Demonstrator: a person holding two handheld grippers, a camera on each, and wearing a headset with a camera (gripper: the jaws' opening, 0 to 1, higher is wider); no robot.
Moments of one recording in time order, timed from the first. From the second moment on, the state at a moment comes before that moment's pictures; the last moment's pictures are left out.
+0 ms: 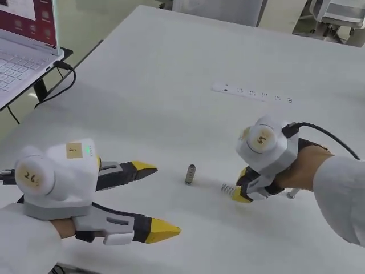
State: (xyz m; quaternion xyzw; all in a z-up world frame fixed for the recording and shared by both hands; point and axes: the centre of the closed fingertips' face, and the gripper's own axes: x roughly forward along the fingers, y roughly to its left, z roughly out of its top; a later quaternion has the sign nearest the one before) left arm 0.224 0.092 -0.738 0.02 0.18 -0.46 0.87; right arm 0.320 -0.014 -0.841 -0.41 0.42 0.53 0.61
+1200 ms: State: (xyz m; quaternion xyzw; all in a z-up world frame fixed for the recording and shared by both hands) left arm 0.221 0.088 -0.742 0.02 0.18 -0.47 0.86; right arm 0.295 -0.011 -0.856 -0.44 0.42 0.55 0.58
